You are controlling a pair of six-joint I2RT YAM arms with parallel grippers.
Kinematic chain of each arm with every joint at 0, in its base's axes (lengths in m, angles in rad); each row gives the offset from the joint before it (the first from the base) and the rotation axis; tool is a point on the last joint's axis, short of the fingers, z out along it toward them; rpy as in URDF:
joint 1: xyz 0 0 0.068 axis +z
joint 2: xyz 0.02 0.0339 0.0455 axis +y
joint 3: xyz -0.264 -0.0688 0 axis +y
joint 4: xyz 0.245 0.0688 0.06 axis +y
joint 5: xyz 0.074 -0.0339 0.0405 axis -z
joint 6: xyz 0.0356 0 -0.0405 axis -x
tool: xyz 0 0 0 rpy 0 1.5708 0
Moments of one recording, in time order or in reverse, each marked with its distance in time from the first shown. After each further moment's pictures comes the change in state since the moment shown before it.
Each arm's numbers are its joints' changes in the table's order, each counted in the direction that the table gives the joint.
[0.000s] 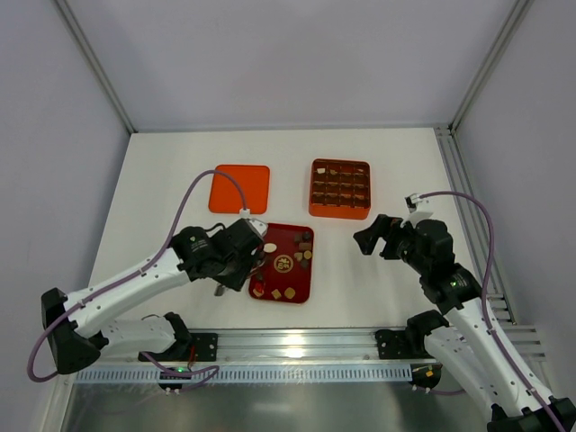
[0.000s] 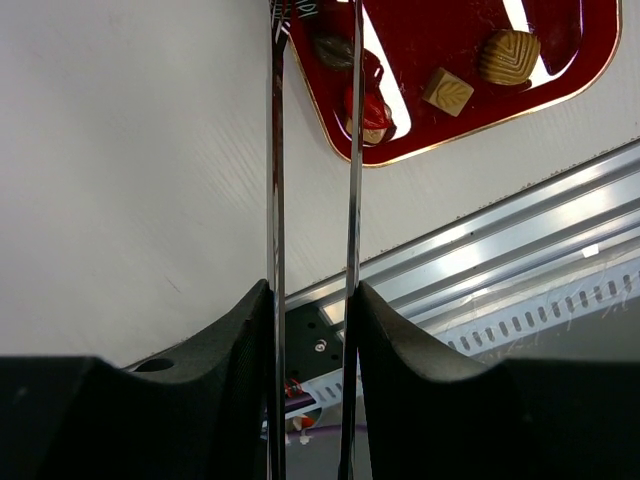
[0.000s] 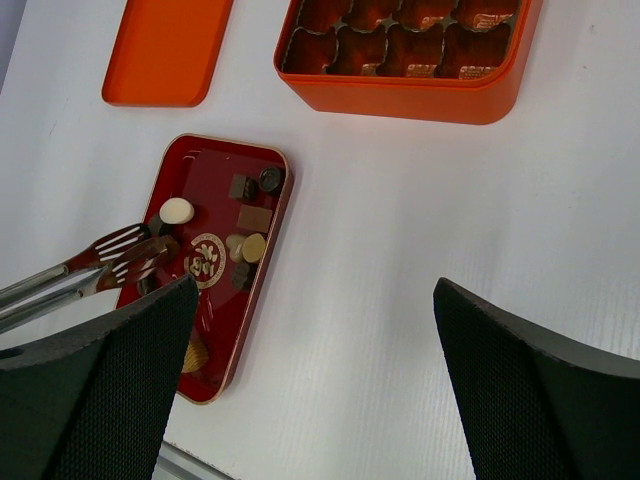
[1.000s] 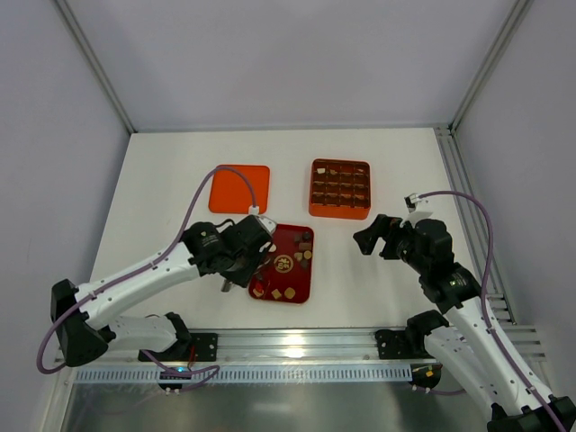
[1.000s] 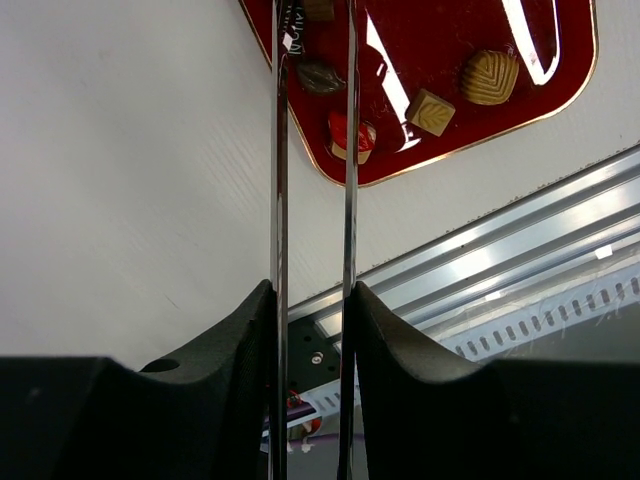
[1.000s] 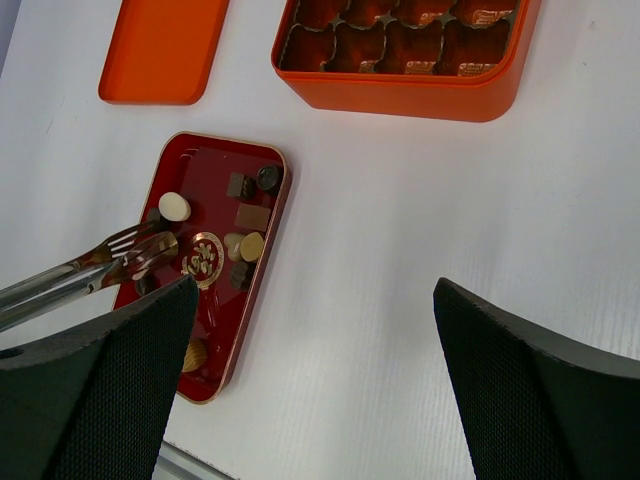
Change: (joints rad) left arm -0.007 0.076 -0.043 -0.029 0.005 -0.028; right arm 0.000 0.006 0.000 0.000 0.000 0.000
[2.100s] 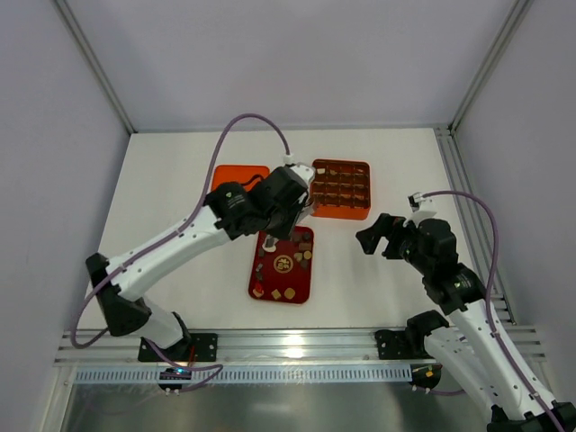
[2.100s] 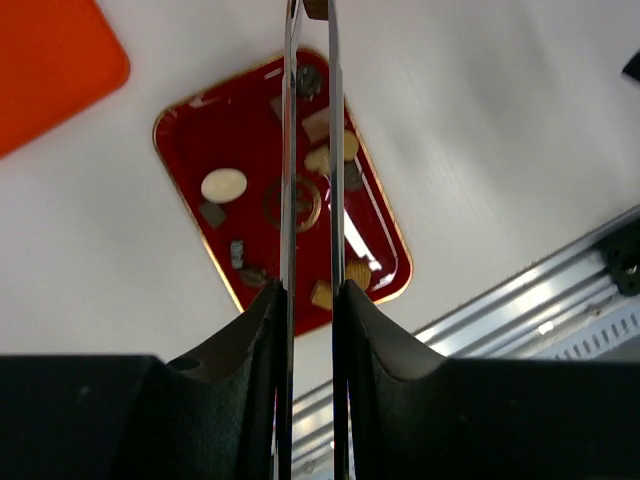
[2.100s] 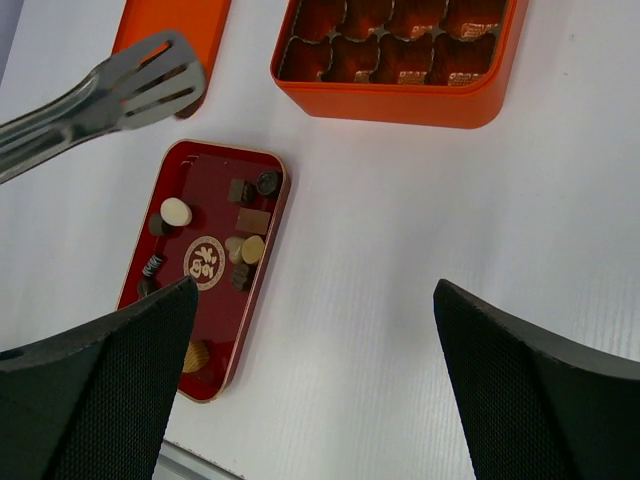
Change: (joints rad) left arm -0.013 0.273 -0.498 -0.057 -0.047 -0.024; right arm 0.000 -0.016 -0.039 0.054 0.020 0.005
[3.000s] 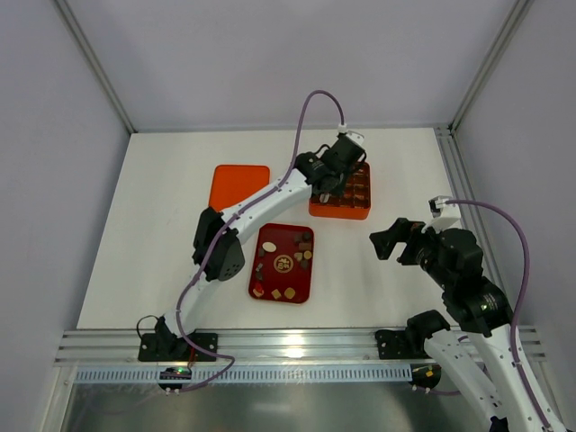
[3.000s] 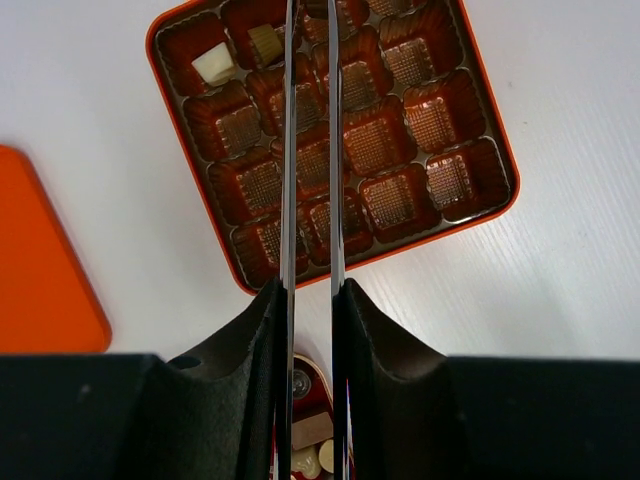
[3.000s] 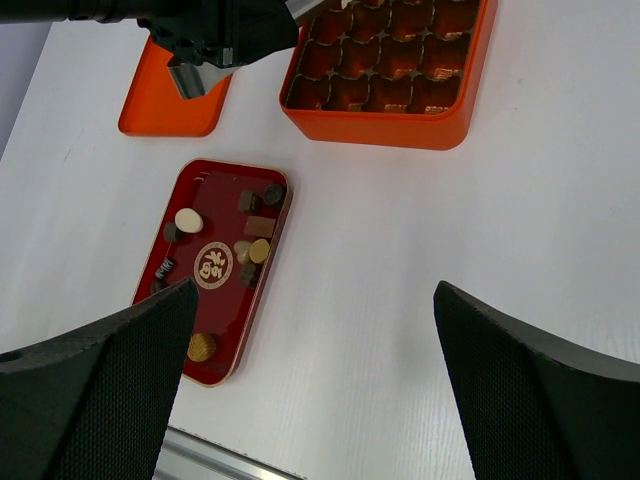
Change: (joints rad) left arm 0.103 0.793 -0.668 -0.231 -0.111 -0.108; right arm 0.000 -0.124 -0.154 0.217 0.056 0.031
